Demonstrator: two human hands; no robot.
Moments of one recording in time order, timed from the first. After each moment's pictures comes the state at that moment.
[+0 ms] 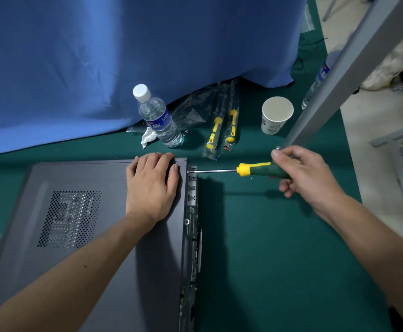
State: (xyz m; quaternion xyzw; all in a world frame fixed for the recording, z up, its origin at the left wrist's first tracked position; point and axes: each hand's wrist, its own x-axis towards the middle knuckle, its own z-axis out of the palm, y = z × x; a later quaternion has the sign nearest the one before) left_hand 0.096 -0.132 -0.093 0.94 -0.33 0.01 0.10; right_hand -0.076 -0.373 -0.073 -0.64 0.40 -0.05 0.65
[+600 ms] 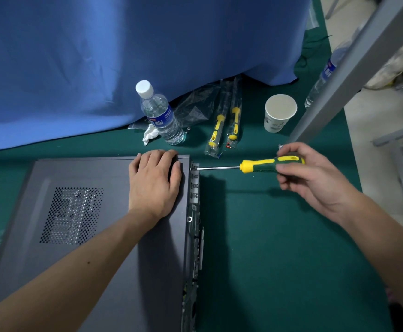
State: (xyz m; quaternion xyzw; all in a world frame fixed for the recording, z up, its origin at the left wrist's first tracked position) left_hand 0.097 -0.131 -0.094 0.94 -0.34 0.02 0.10; right_hand -0.083 -0.374 -0.067 -0.52 0.36 -0.05 0.77
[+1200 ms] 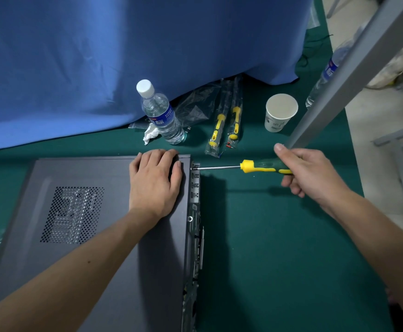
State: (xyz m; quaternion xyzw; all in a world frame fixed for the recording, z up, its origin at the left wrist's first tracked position) left_hand 0.098 -0.130 -0.094 0.94 -0.34 0.02 0.10; right_hand -0.073 -0.376 -0.070 -0.69 0.44 0.01 0.58
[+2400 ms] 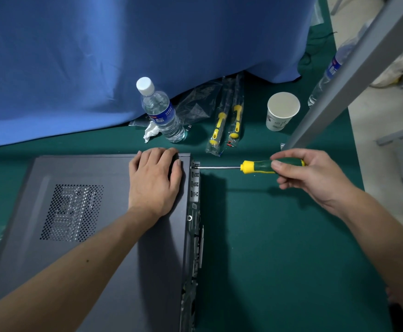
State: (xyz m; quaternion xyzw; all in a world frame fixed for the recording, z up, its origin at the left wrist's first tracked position) left_hand 0.097 -0.132 -0.092 0.94 -0.33 0.02 0.11; right_hand -0.080 -0.387 -0.078 -0.60 0.35 -0.01 0.72
